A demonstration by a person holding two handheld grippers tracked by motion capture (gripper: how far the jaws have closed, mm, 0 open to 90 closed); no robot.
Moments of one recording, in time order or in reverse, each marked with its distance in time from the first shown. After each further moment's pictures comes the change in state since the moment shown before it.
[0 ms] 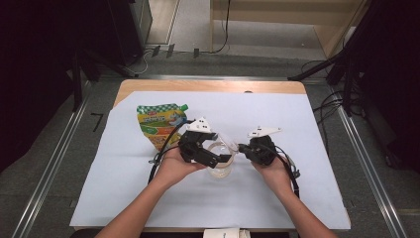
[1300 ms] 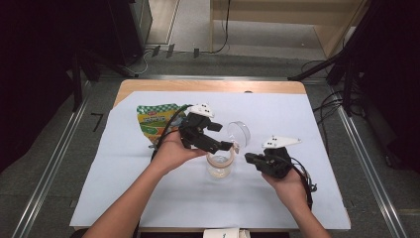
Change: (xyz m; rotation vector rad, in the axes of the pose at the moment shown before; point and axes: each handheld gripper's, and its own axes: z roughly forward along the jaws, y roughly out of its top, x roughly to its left) left arm 0.012 0.036 -0.017 0.051 -0.055 0.007; right arm 0.016 -0.019 -0.055 -0.046 0.075 0.027
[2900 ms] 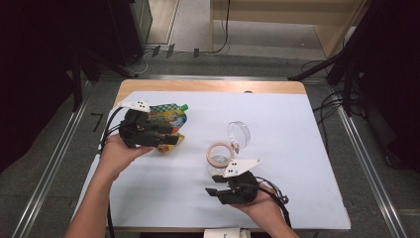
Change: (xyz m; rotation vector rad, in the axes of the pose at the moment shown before) left arm 0.043 -0.065 -0.116 -0.034 0.041 -0.182; right arm 0.094 -0.002 0.032 0.057 0.248 -0.202
